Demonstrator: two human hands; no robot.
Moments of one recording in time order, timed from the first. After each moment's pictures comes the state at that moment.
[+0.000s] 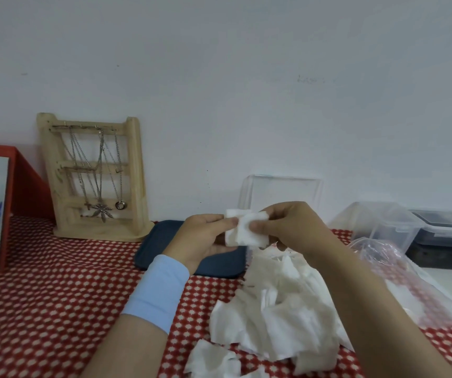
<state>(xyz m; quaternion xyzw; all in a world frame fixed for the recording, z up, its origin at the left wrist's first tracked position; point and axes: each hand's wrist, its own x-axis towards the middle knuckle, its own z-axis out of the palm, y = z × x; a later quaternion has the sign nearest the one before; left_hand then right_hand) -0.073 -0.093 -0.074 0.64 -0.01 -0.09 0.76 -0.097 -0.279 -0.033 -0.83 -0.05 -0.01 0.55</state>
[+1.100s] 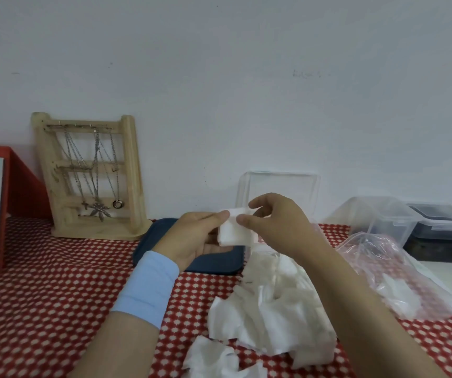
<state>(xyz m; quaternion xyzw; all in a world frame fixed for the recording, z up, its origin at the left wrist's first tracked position) -0.075 -0.084 -0.071 0.65 -0.02 -0.12 0.75 -0.091 -0.266 -0.045 -0.88 -0.04 -0.08 0.46</state>
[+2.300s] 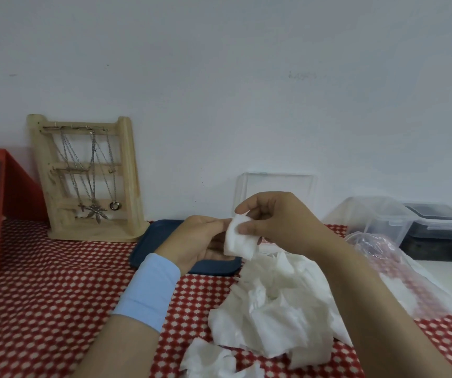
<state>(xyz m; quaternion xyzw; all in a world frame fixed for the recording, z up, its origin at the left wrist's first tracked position) -0.081 -0.095 -0.067 0.69 -0.03 -0.14 0.71 -0.092 -0.283 -0.034 -0.86 -0.16 -0.03 0.49</state>
